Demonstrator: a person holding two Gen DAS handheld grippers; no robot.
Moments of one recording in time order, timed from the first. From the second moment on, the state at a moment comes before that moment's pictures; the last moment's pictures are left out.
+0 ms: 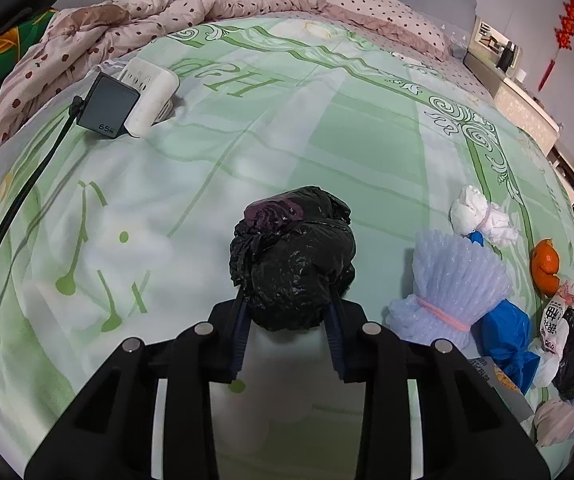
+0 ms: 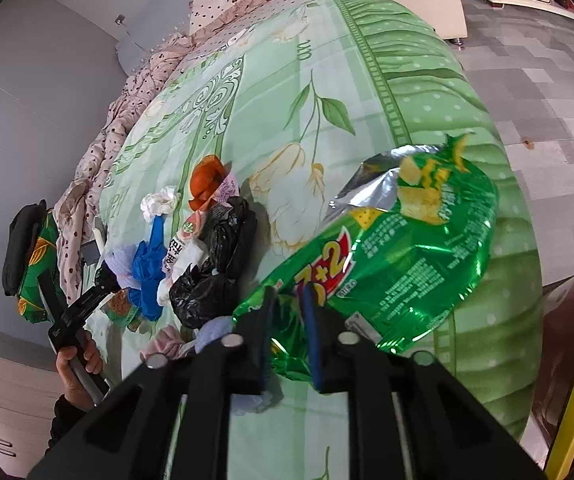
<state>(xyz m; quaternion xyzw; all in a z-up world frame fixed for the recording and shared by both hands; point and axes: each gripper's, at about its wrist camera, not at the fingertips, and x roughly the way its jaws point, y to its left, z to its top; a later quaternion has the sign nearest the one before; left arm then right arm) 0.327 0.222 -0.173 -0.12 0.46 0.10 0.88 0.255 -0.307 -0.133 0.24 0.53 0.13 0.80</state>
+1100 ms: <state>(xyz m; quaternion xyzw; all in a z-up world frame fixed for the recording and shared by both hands) 0.272 0.195 -0.127 -0.14 0.41 0.04 0.90 0.236 -0.368 -0.125 0.31 0.51 0.04 0.80</state>
